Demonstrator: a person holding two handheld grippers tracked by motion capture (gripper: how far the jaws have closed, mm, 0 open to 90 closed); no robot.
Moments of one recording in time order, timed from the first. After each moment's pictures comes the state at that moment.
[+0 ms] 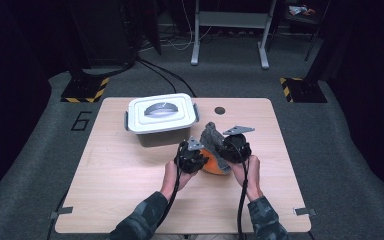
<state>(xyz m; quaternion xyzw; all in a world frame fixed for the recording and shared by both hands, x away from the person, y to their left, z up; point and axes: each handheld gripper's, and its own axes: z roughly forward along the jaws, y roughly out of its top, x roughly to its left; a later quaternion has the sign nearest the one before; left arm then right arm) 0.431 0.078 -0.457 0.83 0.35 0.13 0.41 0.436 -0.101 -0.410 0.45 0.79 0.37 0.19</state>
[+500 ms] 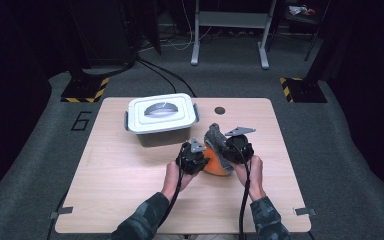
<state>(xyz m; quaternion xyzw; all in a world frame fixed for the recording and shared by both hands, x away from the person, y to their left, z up) 0.430 0.073 -0.458 0.84 0.34 0.14 0.40 0.438 -0.112 -0.416 0.45 0.80 0.35 0.20</state>
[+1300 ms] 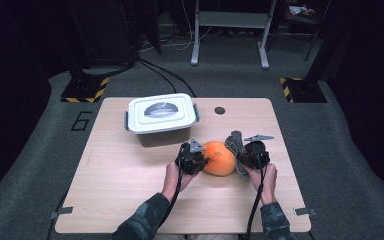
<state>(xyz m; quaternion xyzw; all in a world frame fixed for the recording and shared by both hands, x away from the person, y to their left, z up) 0.429 0.073 -0.459 0.84 0.35 0.14 0.40 0.444 -0.169 -0.458 0.53 0.76 0.32 0.18</state>
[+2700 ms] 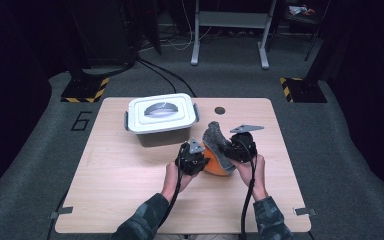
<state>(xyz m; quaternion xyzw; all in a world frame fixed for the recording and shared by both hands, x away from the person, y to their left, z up) 0.426 0.075 -0.457 0.83 0.34 0.14 0.41 0.436 -0.118 -0.402 0.45 0.79 0.40 0.14</state>
